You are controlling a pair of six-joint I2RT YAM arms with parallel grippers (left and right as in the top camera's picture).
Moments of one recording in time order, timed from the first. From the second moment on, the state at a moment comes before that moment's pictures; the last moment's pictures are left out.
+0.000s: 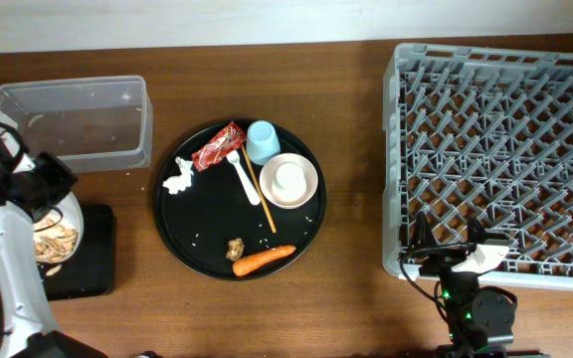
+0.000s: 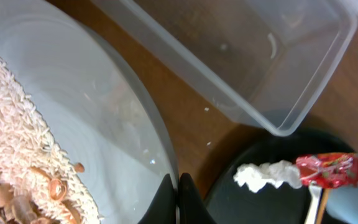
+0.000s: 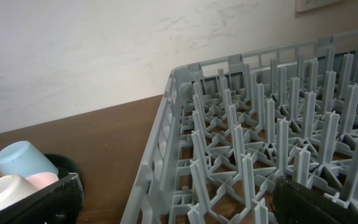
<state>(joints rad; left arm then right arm) 0.51 1.49 1.30 -0.84 0.15 -0.30 0.04 0.01 0.01 -0.07 0.06 0.25</state>
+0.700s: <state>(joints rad) 0.71 1.57 1.29 -0.85 0.43 -0.28 0.04 0.01 0.01 -0.07 0.06 0.25</state>
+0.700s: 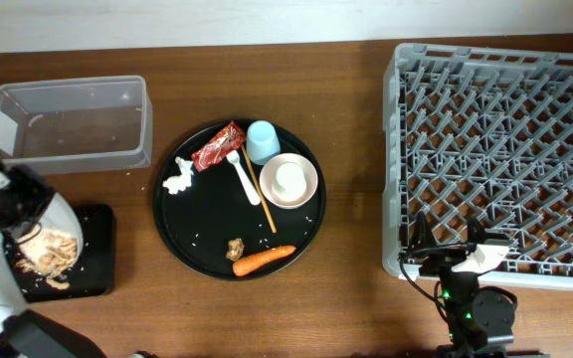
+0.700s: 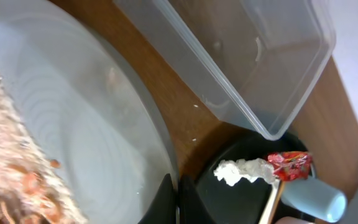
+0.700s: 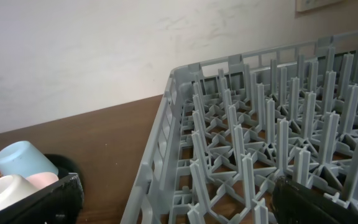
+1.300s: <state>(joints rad) 0.88 1.58 1.29 -0.92 0.75 -0.24 0.04 0.01 0.01 -0.07 0.06 0.25</state>
